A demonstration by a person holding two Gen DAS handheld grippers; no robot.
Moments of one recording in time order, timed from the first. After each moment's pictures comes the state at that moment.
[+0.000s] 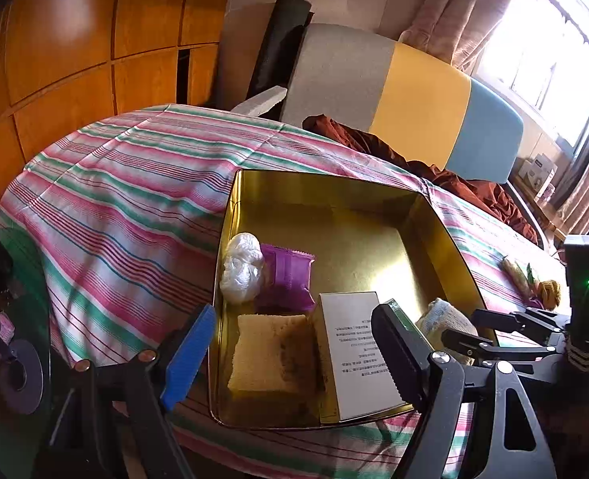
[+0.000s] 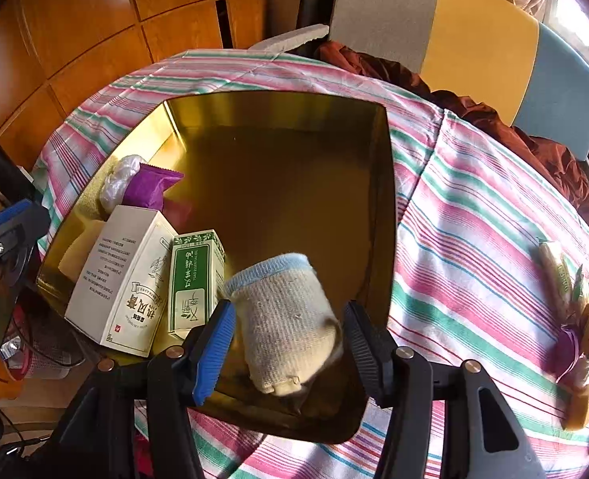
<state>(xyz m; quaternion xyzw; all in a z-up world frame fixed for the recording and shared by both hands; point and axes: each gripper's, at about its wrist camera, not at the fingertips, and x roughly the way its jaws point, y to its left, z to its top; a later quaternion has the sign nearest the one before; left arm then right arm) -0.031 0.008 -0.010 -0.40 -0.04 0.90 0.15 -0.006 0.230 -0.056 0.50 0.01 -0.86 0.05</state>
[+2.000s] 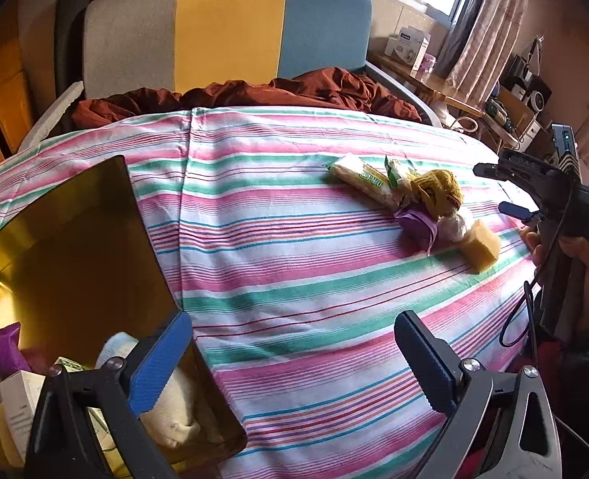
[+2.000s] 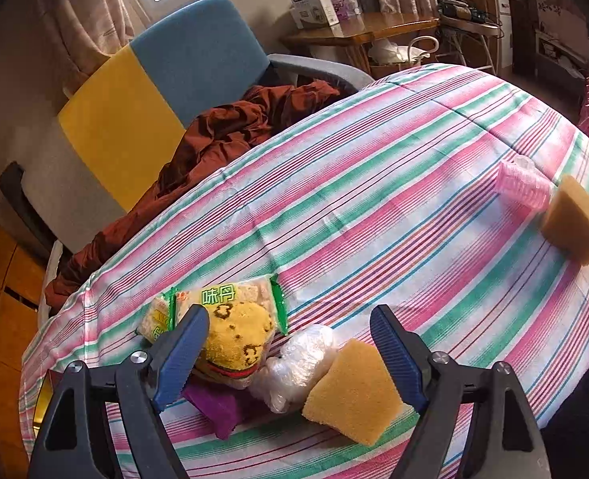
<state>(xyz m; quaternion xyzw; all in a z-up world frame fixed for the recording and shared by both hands) -0.007 0.286 -0.020 -0.46 0.11 0.80 0.37 0.109 0.612 -0.034 0.35 -0.35 -0.81 -0.31</state>
